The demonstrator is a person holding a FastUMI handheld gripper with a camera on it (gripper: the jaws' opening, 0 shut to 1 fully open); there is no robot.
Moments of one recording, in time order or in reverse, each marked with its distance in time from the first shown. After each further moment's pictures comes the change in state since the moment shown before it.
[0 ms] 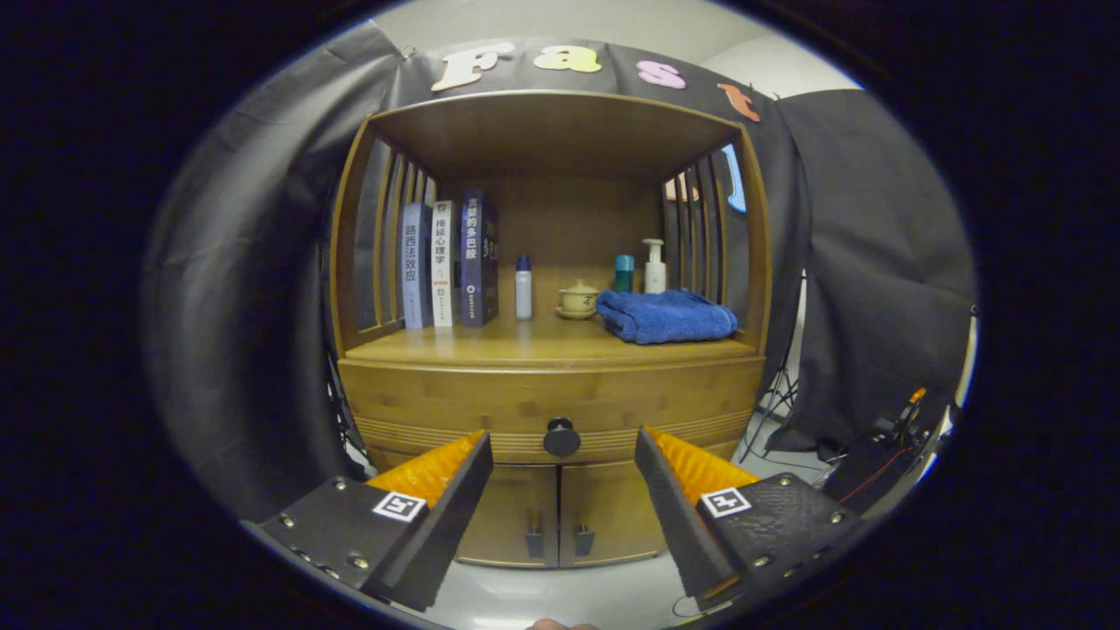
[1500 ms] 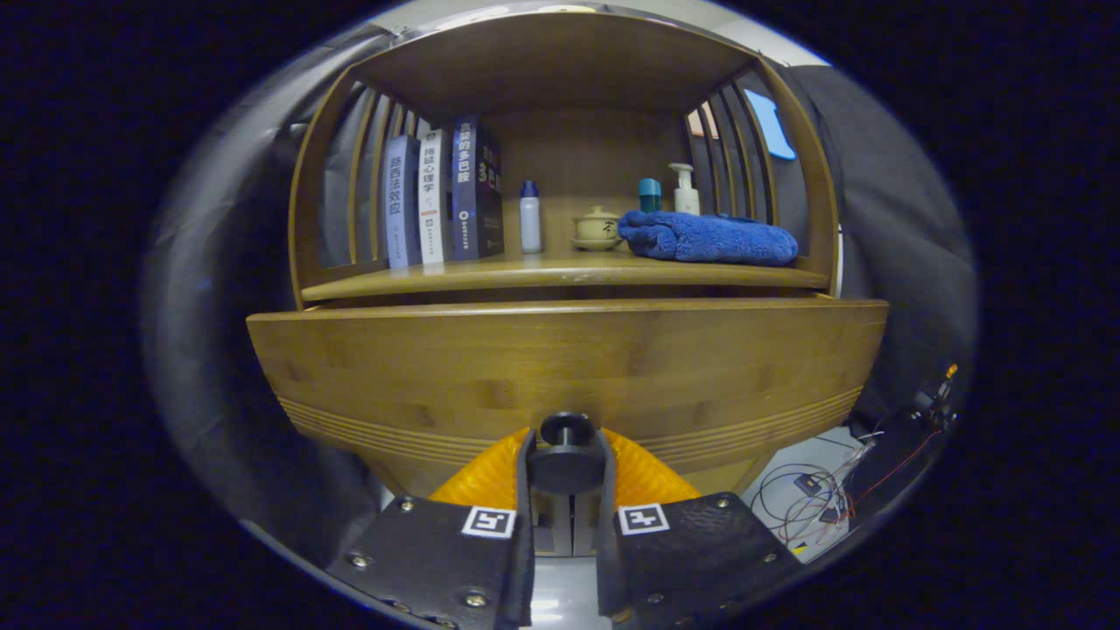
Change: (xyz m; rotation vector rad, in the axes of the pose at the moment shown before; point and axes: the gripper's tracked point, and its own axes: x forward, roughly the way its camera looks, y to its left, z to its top) arm 0.056 -0.007 -0.081 0.012 0.144 0.072
